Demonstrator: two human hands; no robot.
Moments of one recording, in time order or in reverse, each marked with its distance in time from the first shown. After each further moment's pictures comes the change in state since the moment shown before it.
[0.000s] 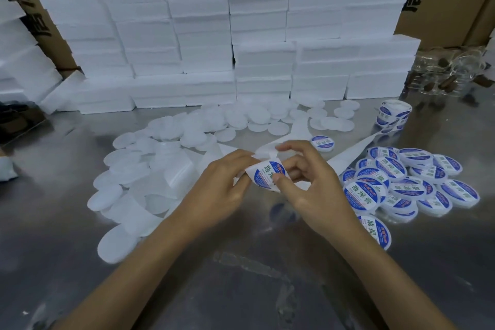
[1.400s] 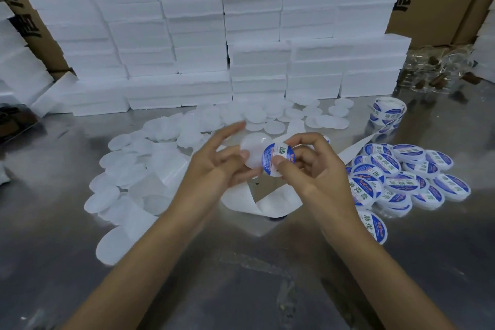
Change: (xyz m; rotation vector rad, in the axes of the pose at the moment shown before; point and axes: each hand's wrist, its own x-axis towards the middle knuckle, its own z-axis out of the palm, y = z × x) left_hand 0.003 0.032 -0.013 -0.906 0.165 -0.416; right_hand -0.003 -0.021 0.004 0.332 0.145 0.019
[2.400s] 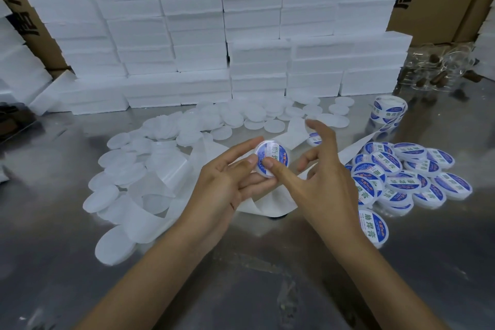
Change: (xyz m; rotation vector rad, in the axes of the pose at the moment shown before) left_hand -0.012 -0.008 0.012 -0.256 -0.103 -0.145; right_hand -0.001 0.018 -0.009 -0.777 0.166 -0.096
